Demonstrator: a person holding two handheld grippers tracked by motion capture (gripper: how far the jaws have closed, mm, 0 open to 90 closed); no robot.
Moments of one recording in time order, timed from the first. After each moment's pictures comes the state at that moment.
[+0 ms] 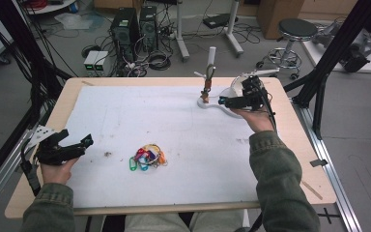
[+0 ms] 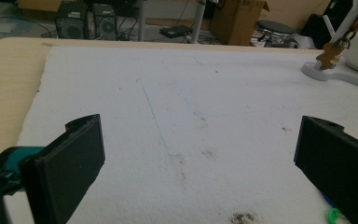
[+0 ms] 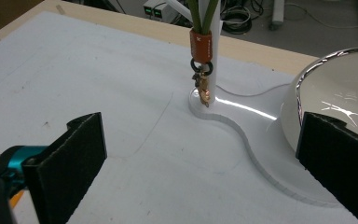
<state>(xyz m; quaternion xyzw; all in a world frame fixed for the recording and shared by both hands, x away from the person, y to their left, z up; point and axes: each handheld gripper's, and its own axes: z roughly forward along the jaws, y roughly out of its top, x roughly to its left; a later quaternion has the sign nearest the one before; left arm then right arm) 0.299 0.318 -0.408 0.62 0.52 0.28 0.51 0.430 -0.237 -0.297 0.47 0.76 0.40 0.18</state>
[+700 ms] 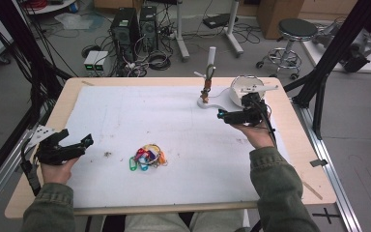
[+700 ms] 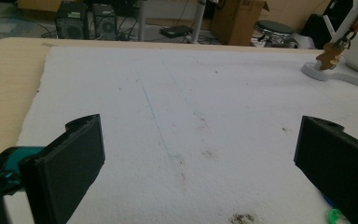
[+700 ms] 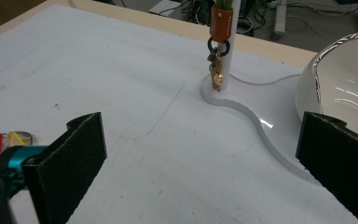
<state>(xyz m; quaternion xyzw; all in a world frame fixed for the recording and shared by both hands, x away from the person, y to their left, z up) 0.300 0.318 -0.408 0.62 0.52 0.28 0.51 0.393 -0.234 -0.318 0.45 0.76 0.42 0.20</state>
